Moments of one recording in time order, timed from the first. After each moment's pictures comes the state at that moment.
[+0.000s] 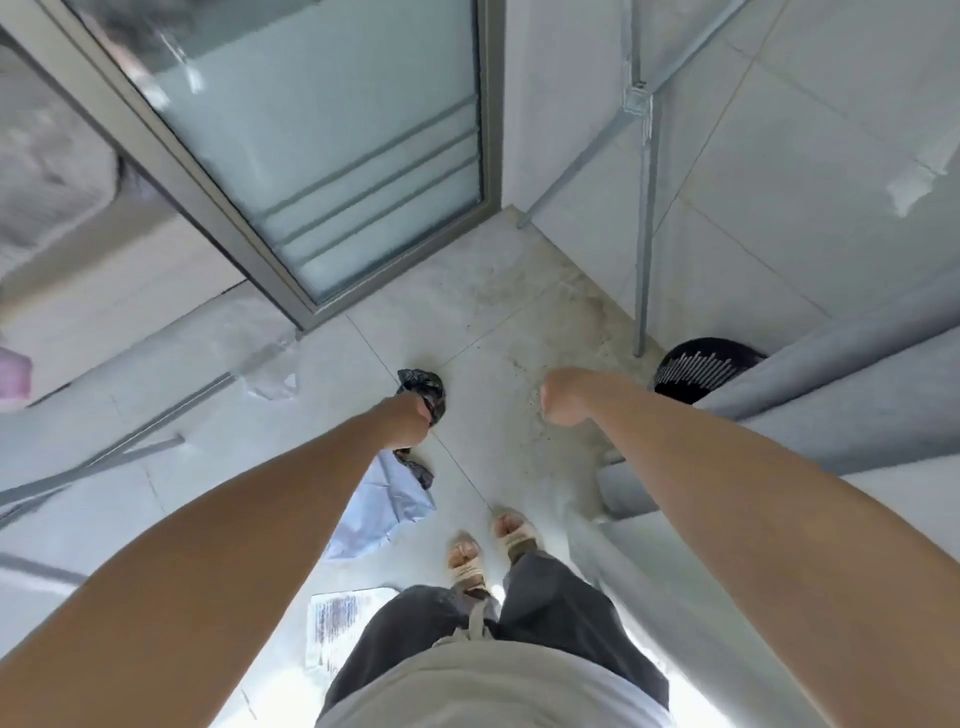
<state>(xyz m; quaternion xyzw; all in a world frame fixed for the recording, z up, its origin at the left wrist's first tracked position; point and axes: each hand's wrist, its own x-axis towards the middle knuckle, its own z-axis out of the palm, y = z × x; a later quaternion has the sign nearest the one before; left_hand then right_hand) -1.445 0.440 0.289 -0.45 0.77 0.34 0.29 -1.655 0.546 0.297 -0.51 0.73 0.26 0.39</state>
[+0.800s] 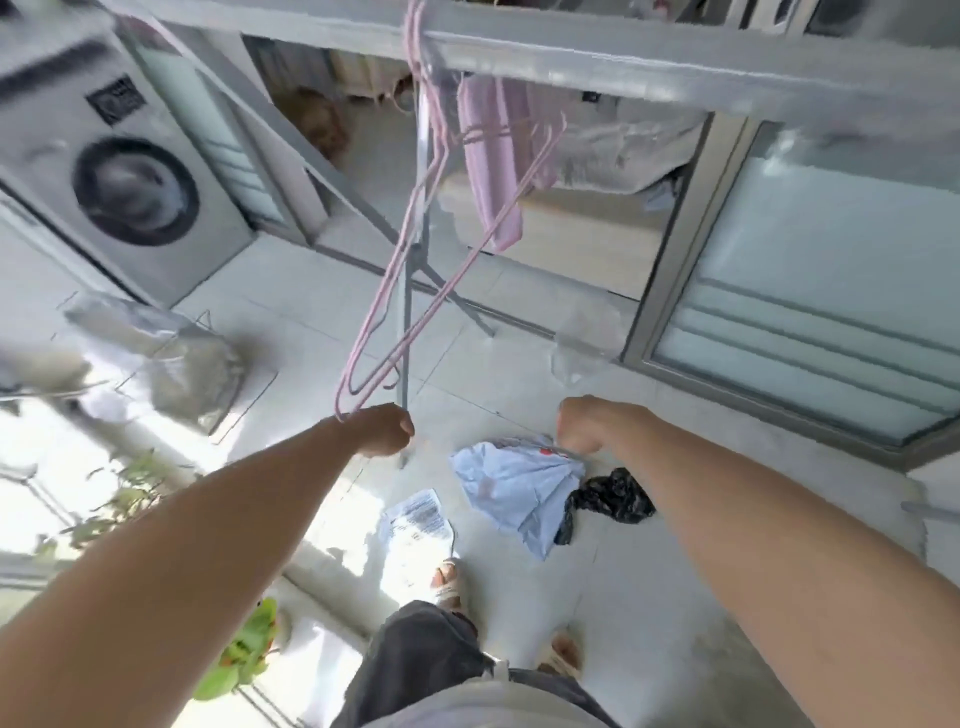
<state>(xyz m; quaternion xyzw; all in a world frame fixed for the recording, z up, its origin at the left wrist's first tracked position) -1.159 0.572 0.377 -0.82 0.44 0.35 0.08 -1.398 0.429 0.364 -0.83 0.41 0.30 0.23</state>
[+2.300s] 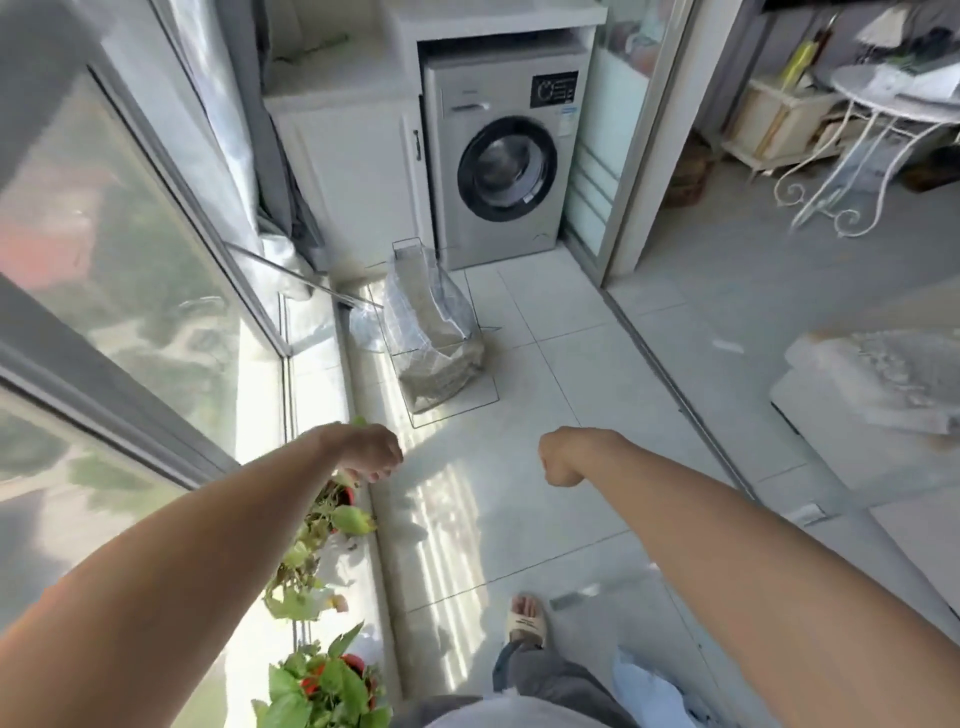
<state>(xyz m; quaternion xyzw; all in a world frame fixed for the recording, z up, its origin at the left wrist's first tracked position) -0.649 0.773 0.367 -0.87 0.11 0.47 -0.10 -0.742 0.517 0.385 -0.91 0.03 0.41 -0.02</state>
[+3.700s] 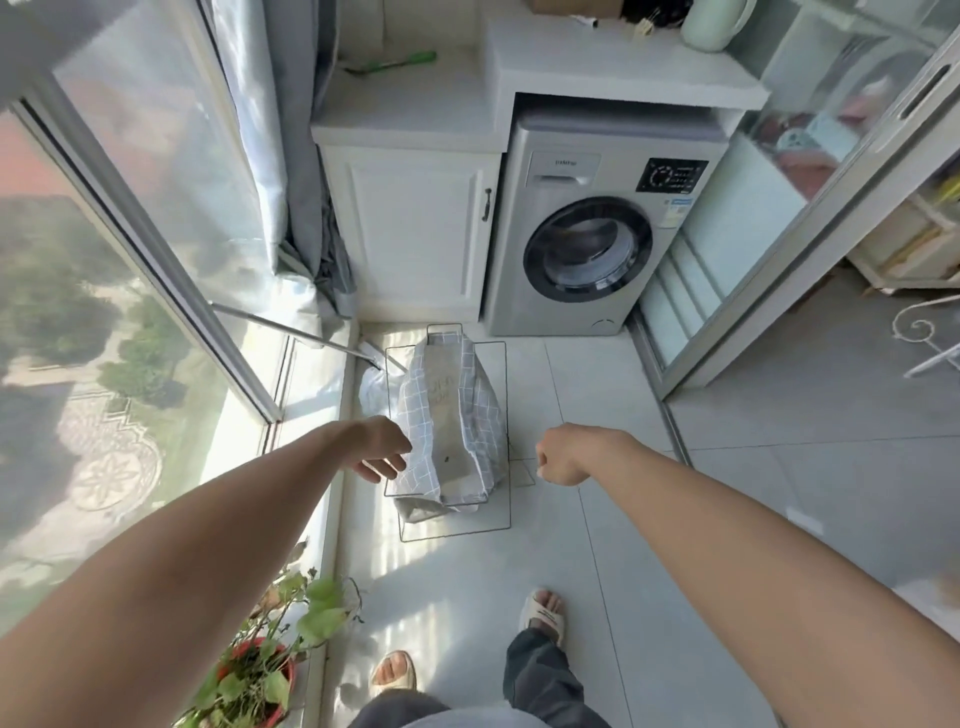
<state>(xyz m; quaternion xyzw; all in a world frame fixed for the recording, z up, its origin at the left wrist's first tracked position) -0.225 0.695 0.351 -0.82 -0.11 0.44 -0.33 -0.263 0.441 0.406 -0.91 -0.06 0.41 -0.07</state>
